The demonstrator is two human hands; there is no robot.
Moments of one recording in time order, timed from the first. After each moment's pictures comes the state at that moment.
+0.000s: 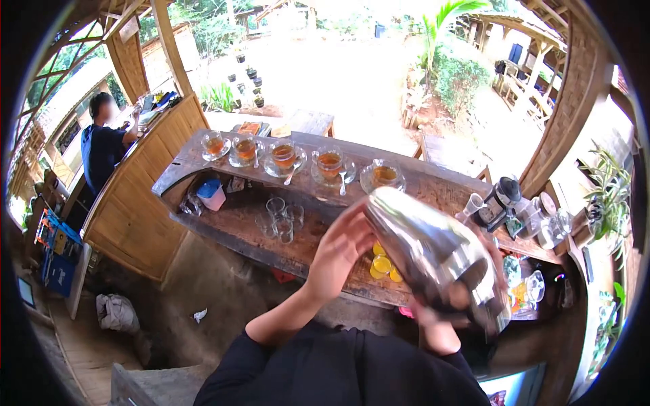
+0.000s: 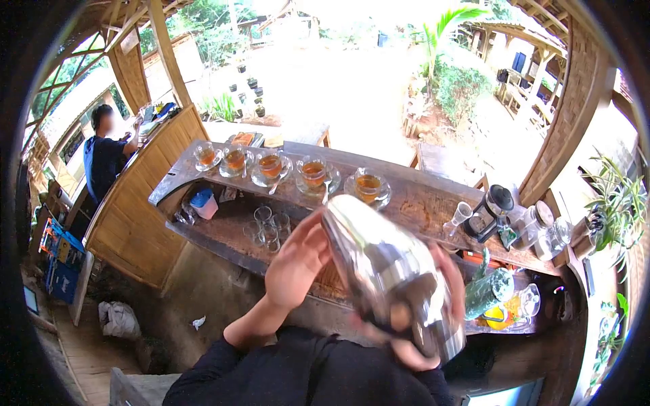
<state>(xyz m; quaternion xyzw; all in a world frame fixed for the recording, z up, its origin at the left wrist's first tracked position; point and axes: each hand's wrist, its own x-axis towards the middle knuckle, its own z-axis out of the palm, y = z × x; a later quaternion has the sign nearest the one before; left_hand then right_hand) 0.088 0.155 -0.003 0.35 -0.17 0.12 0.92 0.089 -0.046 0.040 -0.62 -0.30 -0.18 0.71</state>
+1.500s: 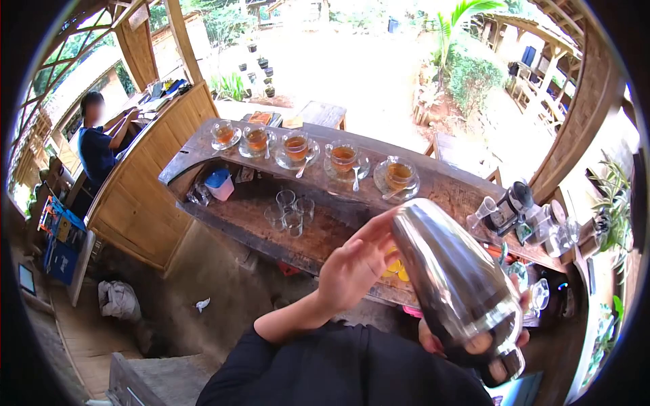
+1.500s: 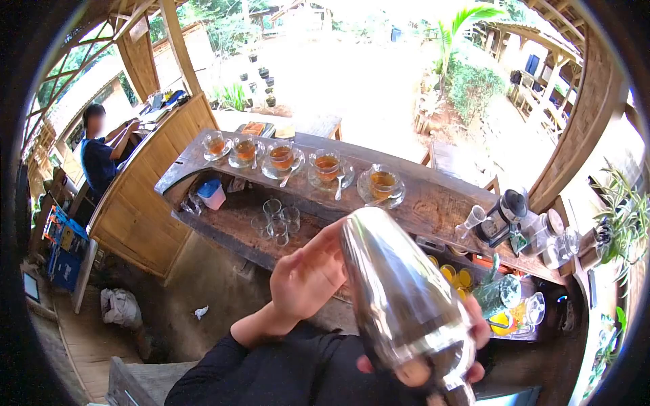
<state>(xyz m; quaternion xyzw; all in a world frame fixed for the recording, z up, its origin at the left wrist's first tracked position) 0.090 0.149 0.005 0.24 -0.20 0.09 0.95 0.075 -0.036 0.041 -0.66 -0.23 -0.04 0.72</state>
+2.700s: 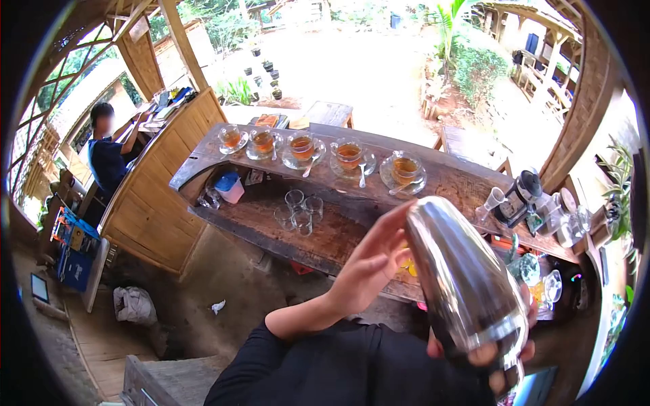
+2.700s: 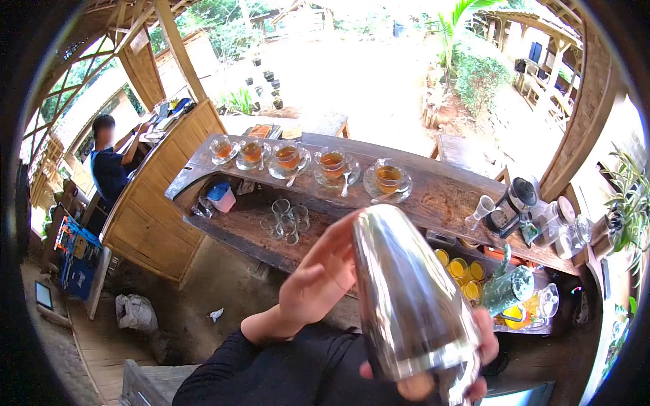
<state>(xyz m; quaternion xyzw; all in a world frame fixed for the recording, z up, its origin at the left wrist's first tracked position) 0.078 0.135 0.015 0.35 -0.25 0.06 0.90 0.096 -0.028 0.034 -0.76 -0.28 -0.33 0.49</state>
